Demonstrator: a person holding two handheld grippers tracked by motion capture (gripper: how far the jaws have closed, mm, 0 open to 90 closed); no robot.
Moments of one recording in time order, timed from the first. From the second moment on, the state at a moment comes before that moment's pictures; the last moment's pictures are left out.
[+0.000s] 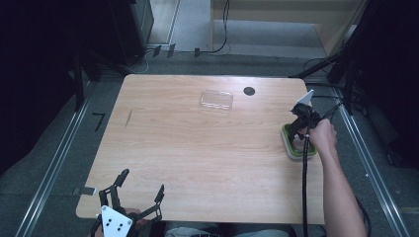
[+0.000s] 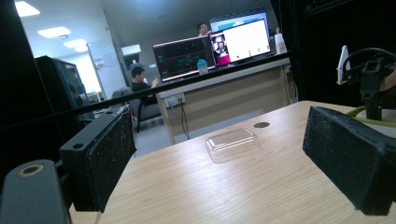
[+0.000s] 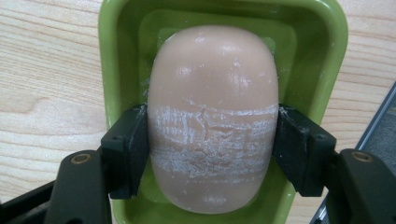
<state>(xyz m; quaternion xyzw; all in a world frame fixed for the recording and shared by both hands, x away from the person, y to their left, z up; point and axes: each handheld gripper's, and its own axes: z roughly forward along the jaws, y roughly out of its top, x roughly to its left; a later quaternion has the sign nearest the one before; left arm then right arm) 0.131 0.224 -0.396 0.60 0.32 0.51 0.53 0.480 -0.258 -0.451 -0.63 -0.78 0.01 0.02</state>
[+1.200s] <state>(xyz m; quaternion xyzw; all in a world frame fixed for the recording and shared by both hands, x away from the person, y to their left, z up) 0.131 0.223 -0.396 0.60 0.32 0.50 0.53 0.454 -0.249 -0.421 -0.60 -0.80 -0.02 0.00</state>
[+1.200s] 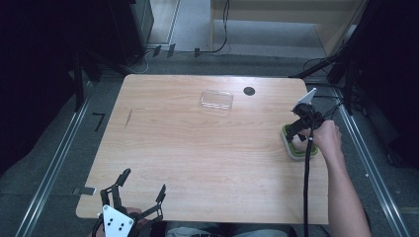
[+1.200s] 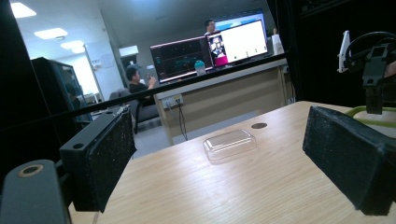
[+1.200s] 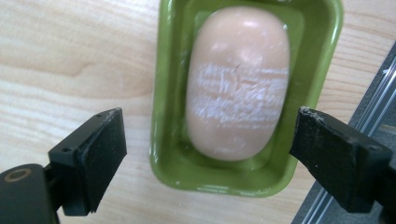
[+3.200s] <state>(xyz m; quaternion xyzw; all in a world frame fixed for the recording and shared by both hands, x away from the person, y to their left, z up) 0.131 0.222 -0.396 0.60 0.32 0.50 0.53 0.326 -0.201 -0.449 -0.47 -0.88 0.04 0.03</state>
